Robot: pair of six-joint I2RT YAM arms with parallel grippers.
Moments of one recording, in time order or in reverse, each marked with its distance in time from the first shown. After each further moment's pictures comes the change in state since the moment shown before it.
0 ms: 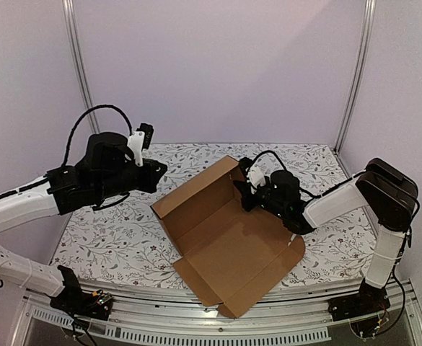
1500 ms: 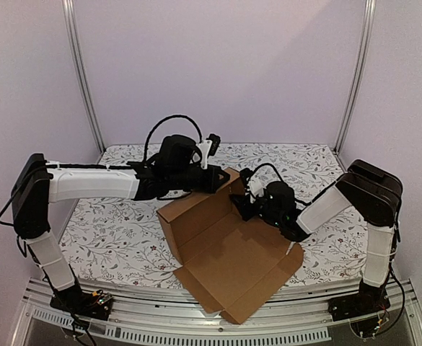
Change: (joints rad) left arm 0.003 0.650 0.294 0.361 0.404 -0.015; right arm -0.006 0.126 -0.021 0.086 -0.053 0.150
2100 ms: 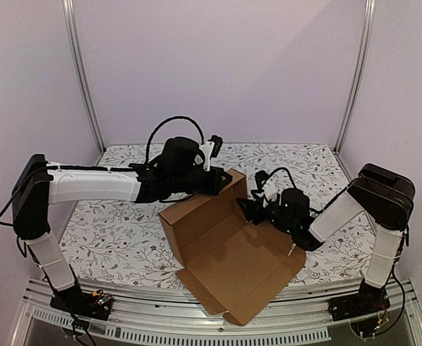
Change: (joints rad) left arm -0.030 0.000 -0.002 0.009 -0.039 -0.014; right arm 0.000 -0.080 -0.177 0.153 0.045 0.060
